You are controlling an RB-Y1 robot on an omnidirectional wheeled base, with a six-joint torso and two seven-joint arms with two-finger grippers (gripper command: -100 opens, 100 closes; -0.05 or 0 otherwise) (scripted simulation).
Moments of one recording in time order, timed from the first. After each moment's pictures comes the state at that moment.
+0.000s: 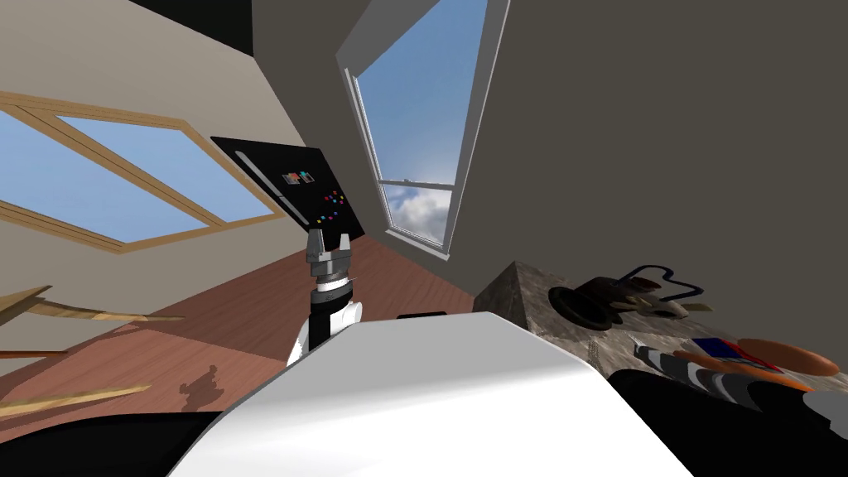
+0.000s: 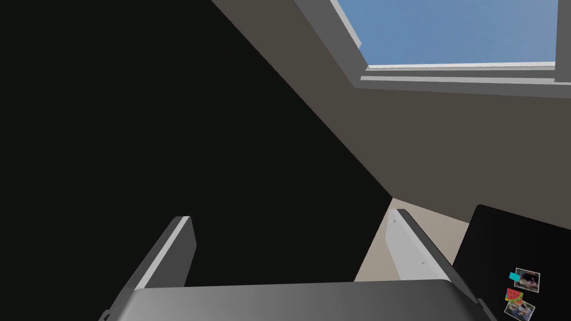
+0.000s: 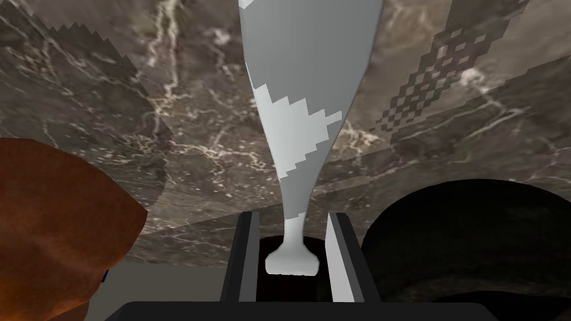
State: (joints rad) left arm 0.48 0.01 0.05 -2.28 -0.08 -0.60 0.13; right arm 1.43 -1.39 -0.35 -1.37 0.84 -0.24 -1.14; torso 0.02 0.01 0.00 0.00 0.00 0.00
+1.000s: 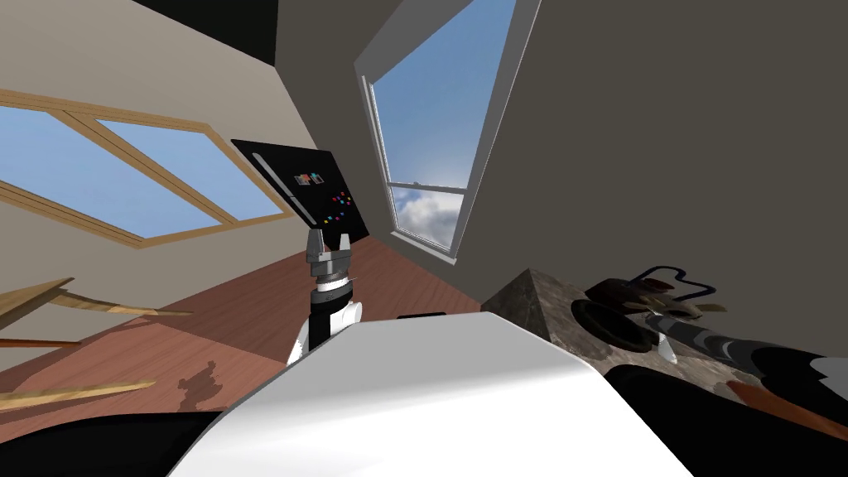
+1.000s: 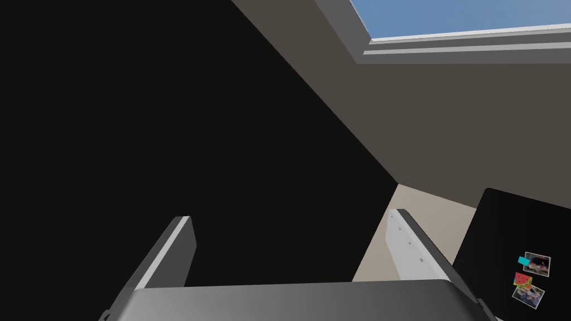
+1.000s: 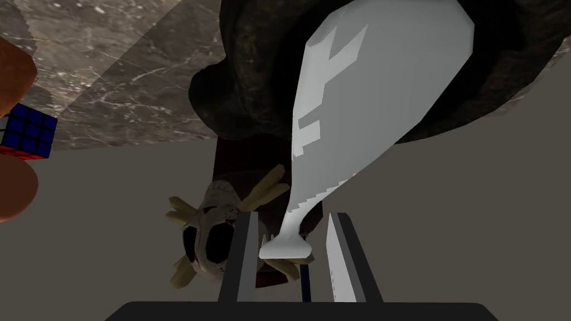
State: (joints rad) left arm 0.48 0.01 0.05 -2.28 -0.08 -0.60 0.13; right arm 1.35 -1.41 -0.46 -1.25 0.73 -0.17 -1.16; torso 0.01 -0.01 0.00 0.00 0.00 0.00
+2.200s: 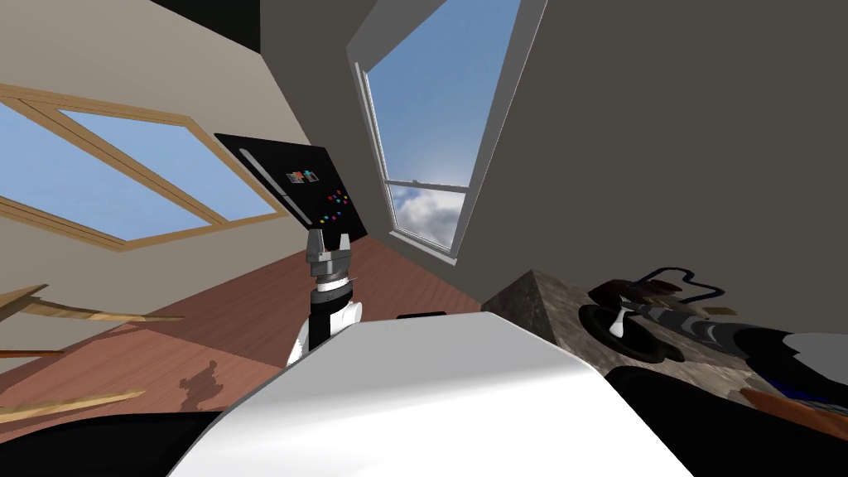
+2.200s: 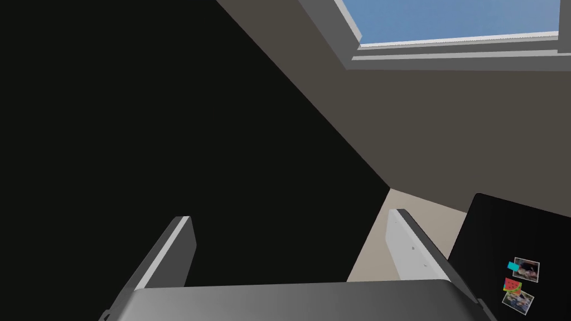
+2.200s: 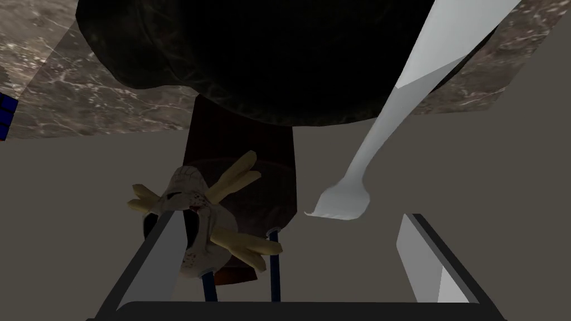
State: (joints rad) left arm 0.48 0.01 0.05 -2.28 -0.08 -0.60 0.13; right arm 1.37 -1.50 -0.47 -1.22 0.71 -0.20 -1.19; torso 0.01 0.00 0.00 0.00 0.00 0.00
